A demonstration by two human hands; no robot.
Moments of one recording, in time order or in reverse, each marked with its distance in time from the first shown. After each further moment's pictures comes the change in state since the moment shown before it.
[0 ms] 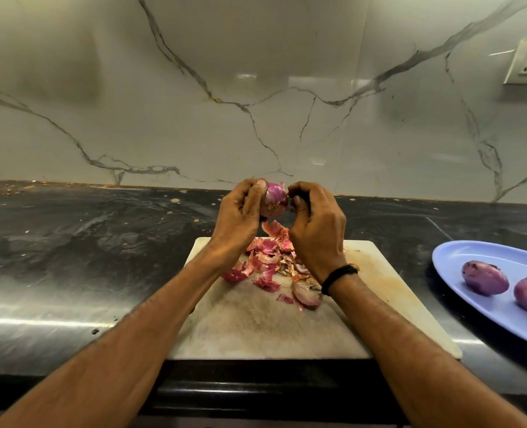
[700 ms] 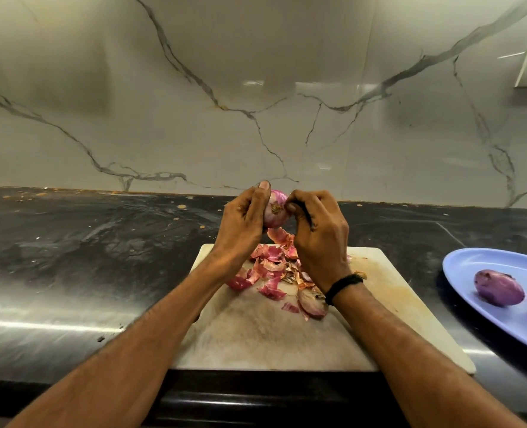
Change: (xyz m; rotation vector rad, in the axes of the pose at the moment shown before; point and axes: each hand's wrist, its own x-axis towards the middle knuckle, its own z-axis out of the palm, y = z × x) left_hand -0.003 0.008 0.001 -0.069 0.027 -0.051; right_hand 0.000 0.015 0.007 -0.071 0.027 -0.136
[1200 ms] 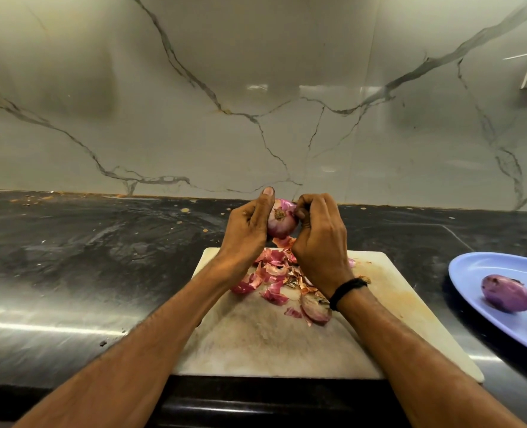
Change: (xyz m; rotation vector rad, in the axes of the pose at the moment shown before) left_hand -0.002 0.002 0.003 -0.011 -0.021 -0.093; right_hand 0.002 -0.010 0.000 0.039 -0.049 0.044
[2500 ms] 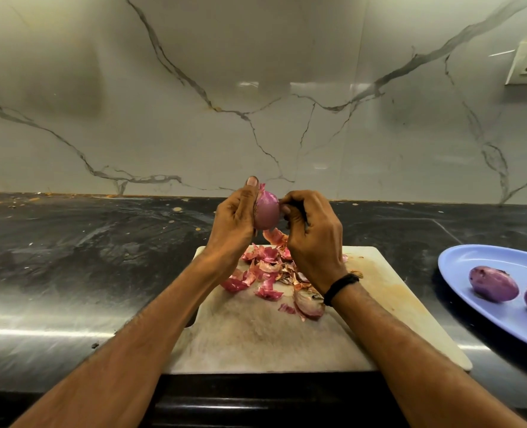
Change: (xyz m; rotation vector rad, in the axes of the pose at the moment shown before) left_hand 0.008 -0.001 -0.006 0.018 0.038 0.016; right_hand -0.001 0.002 -0.003 0.120 0.031 -0.024
